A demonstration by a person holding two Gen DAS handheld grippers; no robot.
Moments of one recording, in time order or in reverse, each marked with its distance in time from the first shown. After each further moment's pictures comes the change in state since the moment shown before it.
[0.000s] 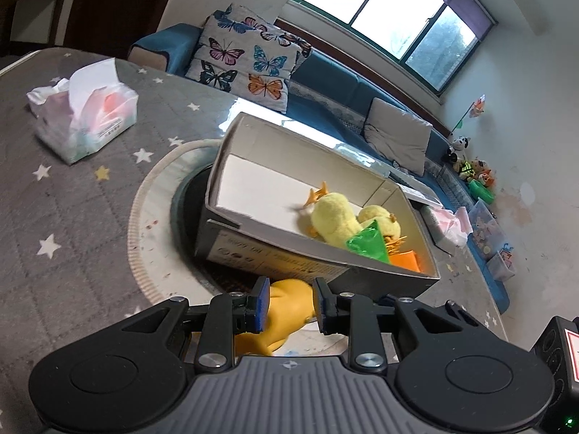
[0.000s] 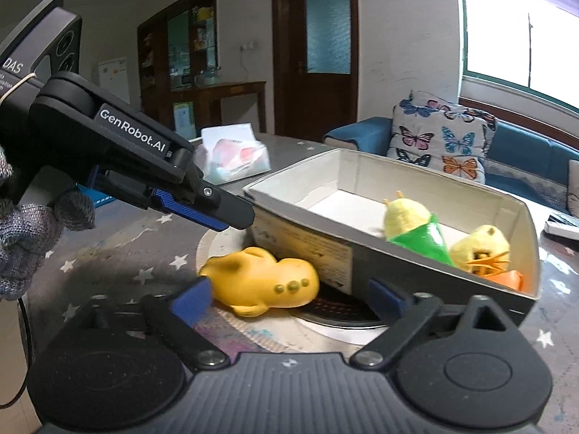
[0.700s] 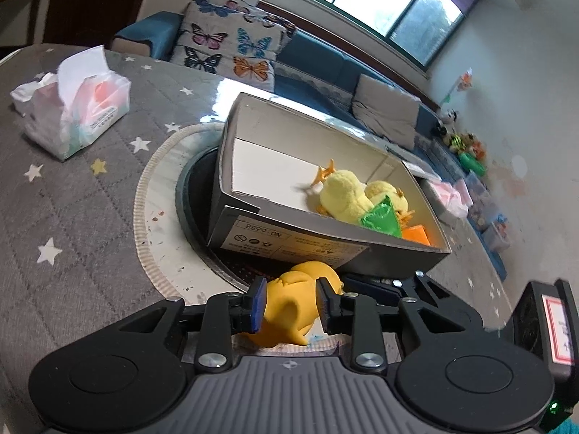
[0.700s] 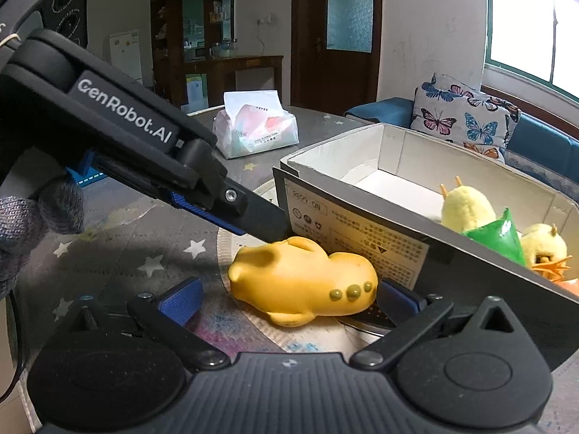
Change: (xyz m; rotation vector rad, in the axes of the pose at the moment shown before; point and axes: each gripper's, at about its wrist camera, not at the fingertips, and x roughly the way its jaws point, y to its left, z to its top) left arm 0.012 0.018 0.000 0.085 0.079 -0.032; right arm 0.052 0.028 0.002 -0.037 0.088 0.028
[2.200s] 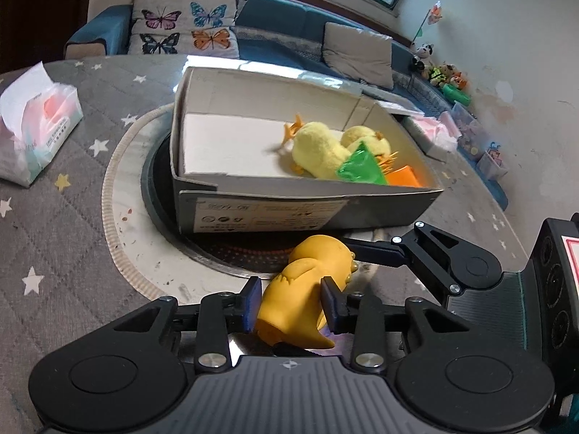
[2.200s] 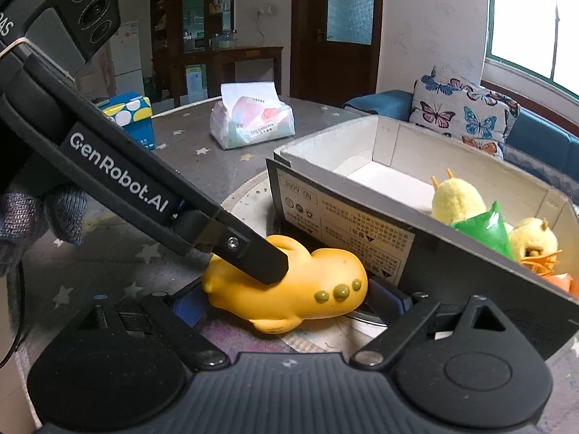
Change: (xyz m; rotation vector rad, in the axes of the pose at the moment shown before) left arm 0.011 -0.023 0.004 0.180 0.138 -0.010; right arm -0.010 -0.005 -0.002 -0.013 0.027 -0.006
